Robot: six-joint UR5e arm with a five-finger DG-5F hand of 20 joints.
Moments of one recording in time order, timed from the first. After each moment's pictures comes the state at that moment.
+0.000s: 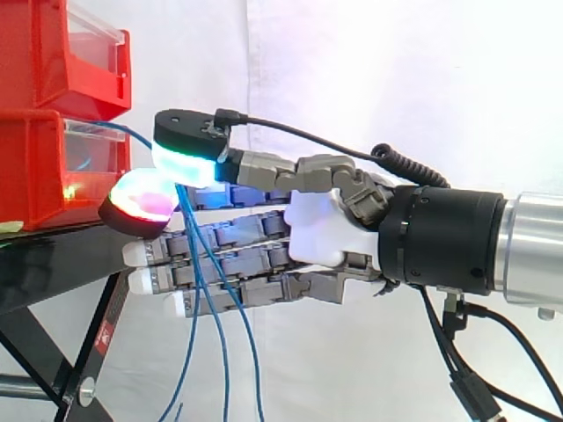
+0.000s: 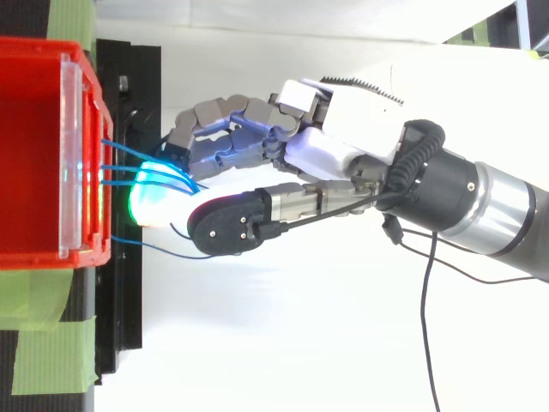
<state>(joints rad) 0.21 -2.10 -1.73 -2.34 -1.04 0.00</state>
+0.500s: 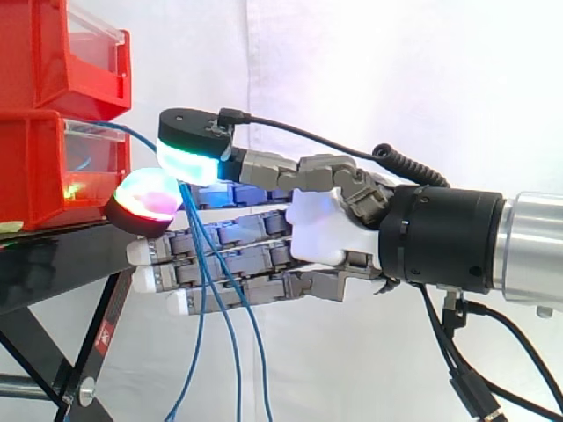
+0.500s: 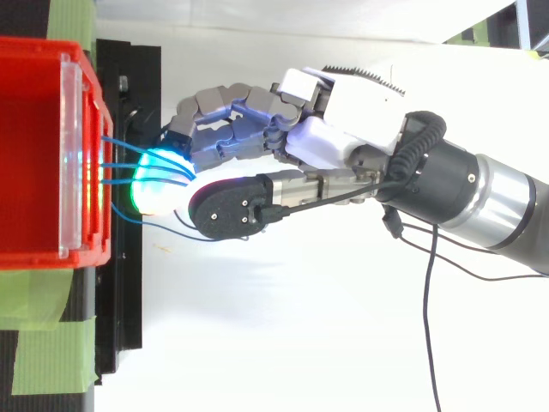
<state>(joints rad) 0.21 -2.10 -1.73 -2.34 -1.05 0.00</state>
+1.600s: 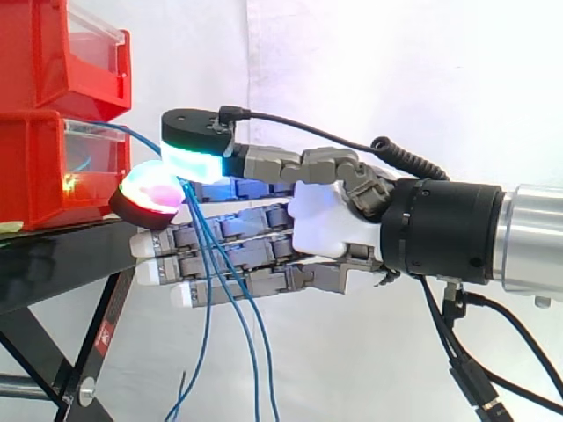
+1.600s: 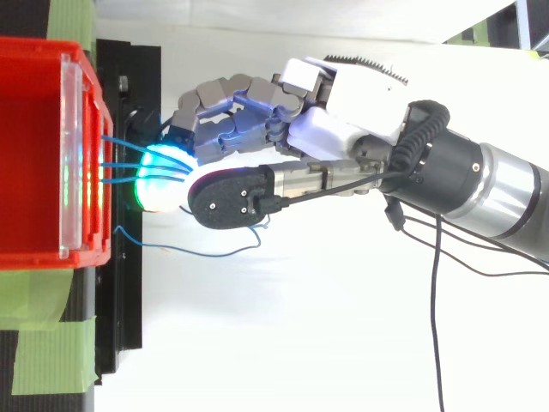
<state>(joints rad) 0.19 -2.10 -1.73 -2.34 -1.08 -0.01</state>
